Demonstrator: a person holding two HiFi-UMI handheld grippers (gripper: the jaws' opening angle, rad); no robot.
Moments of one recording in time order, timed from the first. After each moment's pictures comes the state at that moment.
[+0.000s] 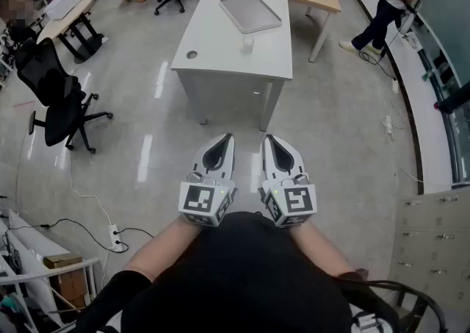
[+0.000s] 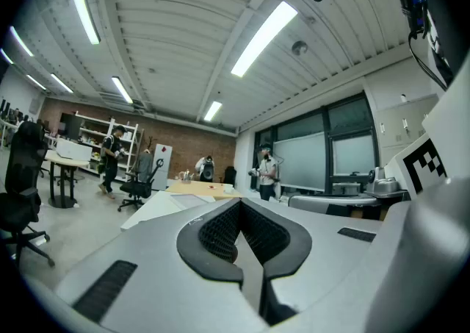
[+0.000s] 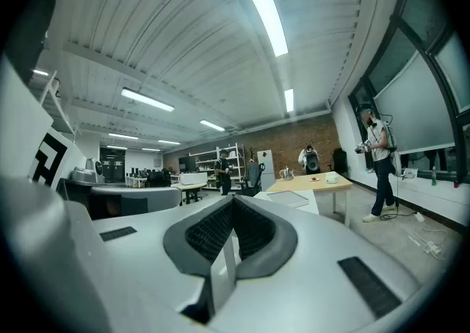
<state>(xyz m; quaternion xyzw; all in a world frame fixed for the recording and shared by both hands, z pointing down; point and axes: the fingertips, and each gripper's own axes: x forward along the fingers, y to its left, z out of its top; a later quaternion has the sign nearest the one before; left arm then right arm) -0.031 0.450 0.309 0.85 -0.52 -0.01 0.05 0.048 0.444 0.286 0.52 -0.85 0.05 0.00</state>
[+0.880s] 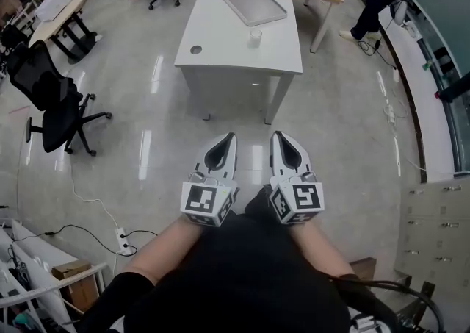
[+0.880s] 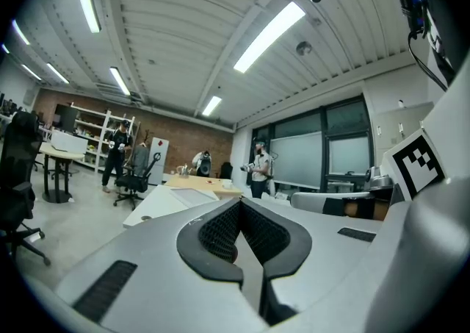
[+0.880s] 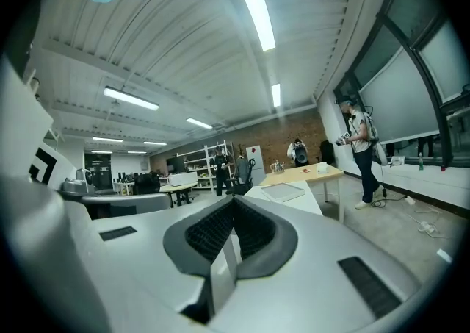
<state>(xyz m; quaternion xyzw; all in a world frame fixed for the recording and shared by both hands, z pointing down) -0.096 0.425 0.341 0.86 -0.51 0.00 0.07 0.007 0.420 0.342 0.56 -0.83 0.08 -0.01</state>
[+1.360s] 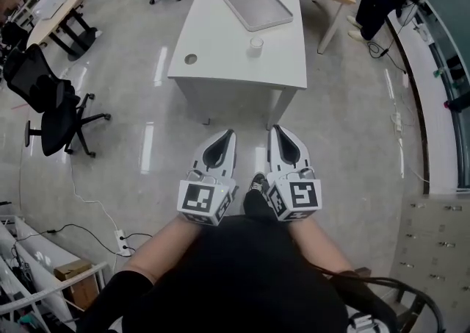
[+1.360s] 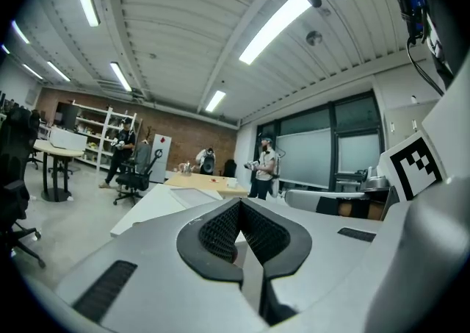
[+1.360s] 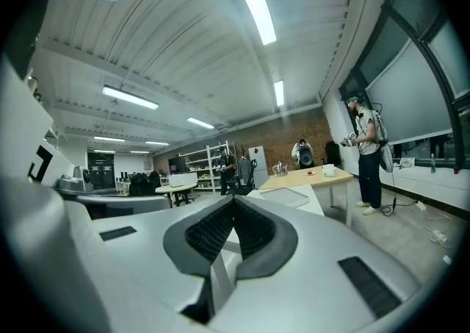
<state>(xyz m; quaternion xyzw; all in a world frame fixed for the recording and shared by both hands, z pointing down) -0.069 0.287 0.353 0.85 -0.52 0.01 0.08 0.027 0.274 0.350 0.54 -0.84 0.08 -0.01</state>
